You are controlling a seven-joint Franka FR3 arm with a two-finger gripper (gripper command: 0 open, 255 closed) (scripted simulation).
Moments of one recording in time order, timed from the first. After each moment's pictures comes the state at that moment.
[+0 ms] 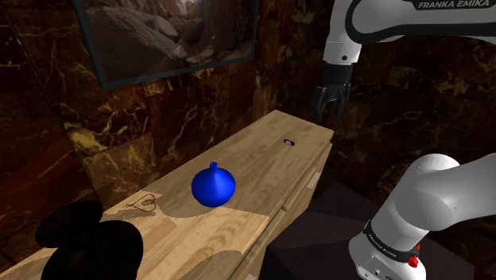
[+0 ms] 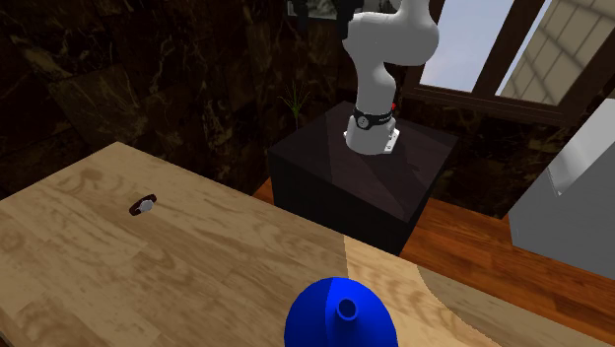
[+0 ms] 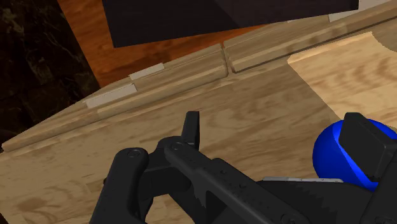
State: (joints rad) arm 0.00 -0.74 0.00 -2.41 0.01 1.57 0.14
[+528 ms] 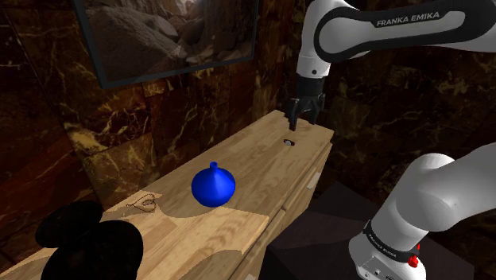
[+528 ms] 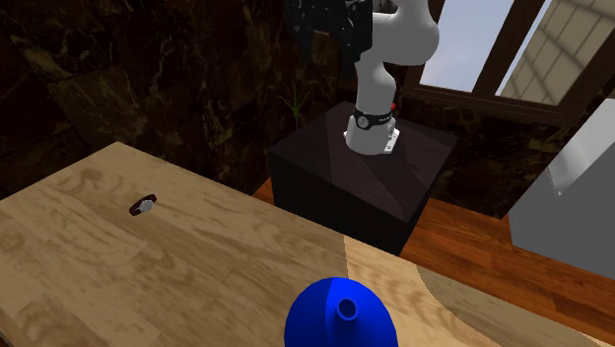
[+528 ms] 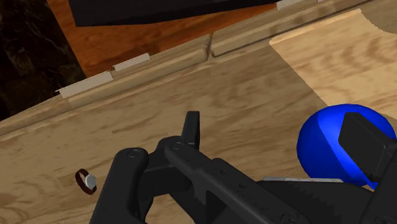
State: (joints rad) arm 0.03 -0.58 0.08 -2.41 0.06 1.74 0.22
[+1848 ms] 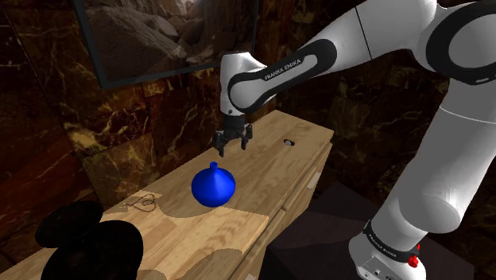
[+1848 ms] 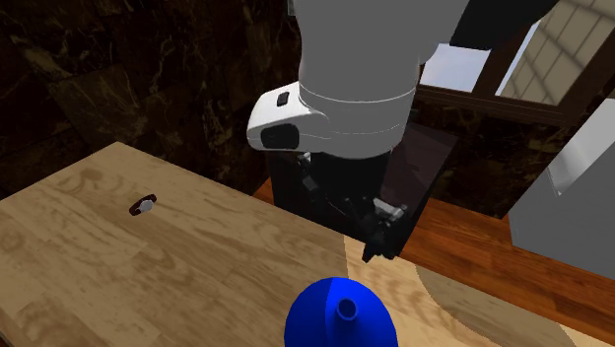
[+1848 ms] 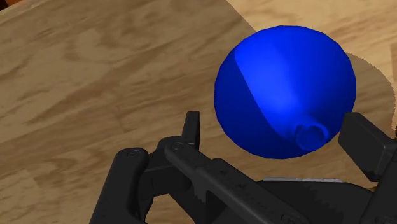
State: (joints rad) arm 0.11 0.10 0.25 -2.10 0.00 2.16 0.51
